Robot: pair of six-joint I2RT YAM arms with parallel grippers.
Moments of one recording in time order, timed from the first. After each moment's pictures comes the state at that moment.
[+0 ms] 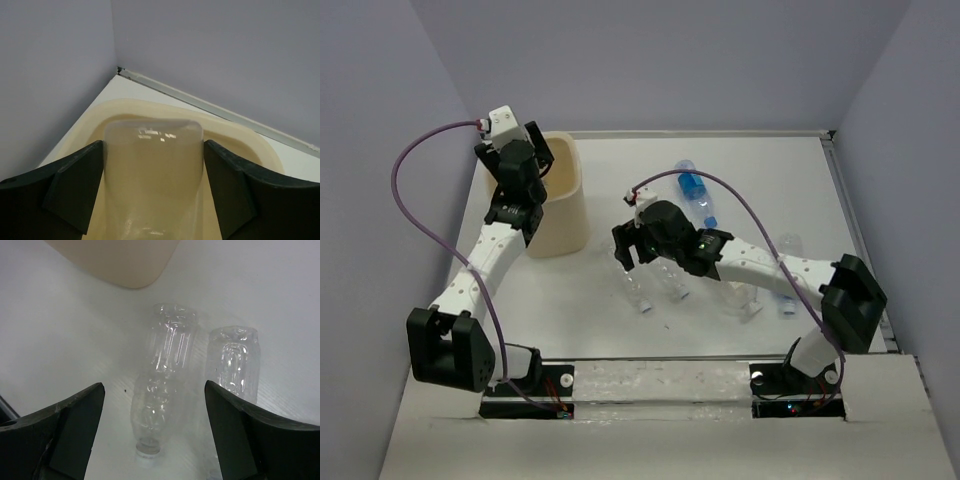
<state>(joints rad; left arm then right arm) -0.21 1.30 1.09 0.14 -0.59 -0.20 0.96 1.56 1.18 -0.16 0.13 0.30</state>
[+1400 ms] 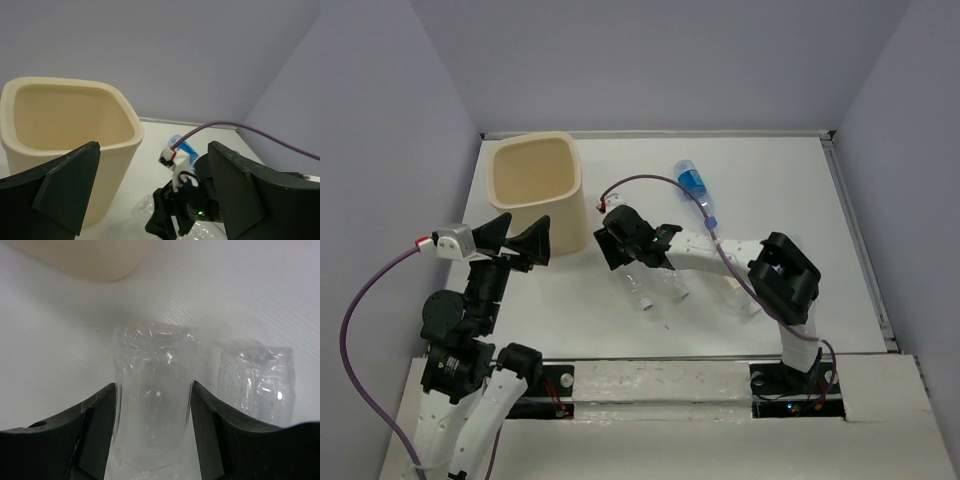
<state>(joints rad) -0.33 0.31 0.75 -0.16 -0.09 -0.34 0.98 2.00 1.46 -0.24 0.23 0.31</state>
